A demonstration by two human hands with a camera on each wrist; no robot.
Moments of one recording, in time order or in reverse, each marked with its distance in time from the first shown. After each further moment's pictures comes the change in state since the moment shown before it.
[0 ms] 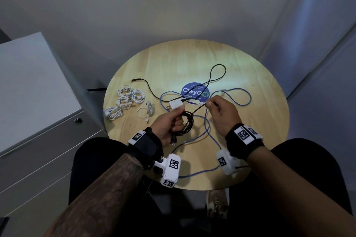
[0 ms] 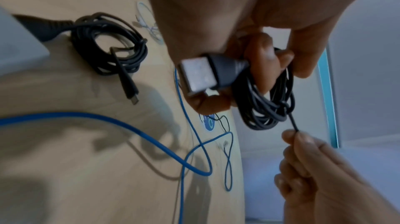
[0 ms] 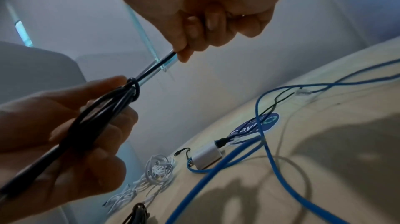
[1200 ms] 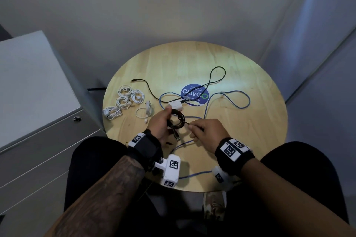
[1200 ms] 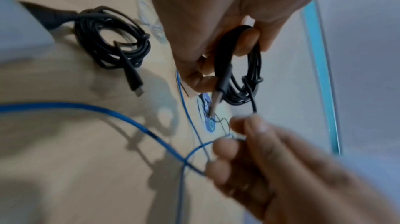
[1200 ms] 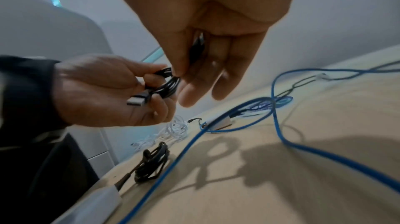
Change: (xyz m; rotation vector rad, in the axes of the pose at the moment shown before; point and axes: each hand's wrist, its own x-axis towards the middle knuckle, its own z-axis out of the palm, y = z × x) left_hand 0.000 -0.006 0.000 0.017 0.310 0.136; right_hand -0.033 -0.008 0.026 0.033 -0.350 0.083
